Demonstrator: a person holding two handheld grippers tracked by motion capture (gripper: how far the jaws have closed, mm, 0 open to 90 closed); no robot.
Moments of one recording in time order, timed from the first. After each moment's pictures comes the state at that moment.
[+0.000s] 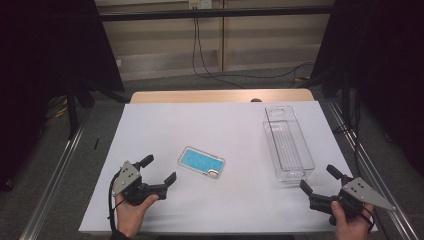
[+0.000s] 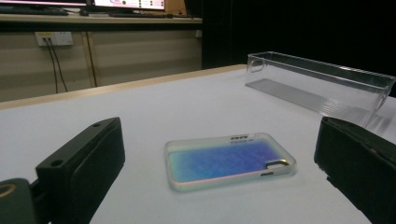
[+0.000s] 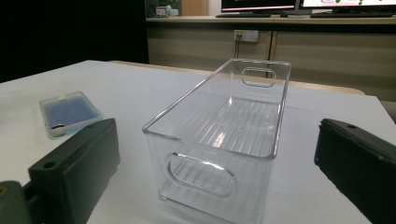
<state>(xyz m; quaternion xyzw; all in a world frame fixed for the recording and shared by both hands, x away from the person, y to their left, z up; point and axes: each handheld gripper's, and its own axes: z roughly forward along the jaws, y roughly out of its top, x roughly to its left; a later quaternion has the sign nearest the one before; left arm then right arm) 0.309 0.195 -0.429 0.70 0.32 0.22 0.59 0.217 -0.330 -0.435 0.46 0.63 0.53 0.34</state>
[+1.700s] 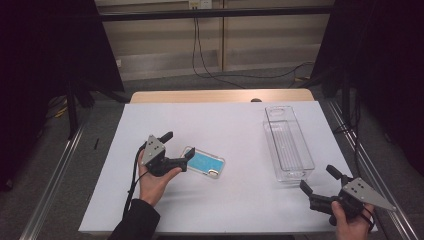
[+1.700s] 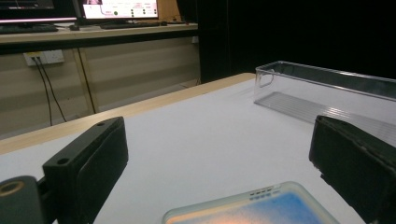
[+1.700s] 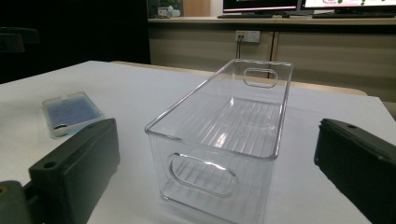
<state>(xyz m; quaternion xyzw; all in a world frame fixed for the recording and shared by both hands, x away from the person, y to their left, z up) 0.375 0.144 -0.422 0.71 0.30 0.23 0.60 0.217 -0.330 -0.435 0.45 0.63 0.53 0.34</state>
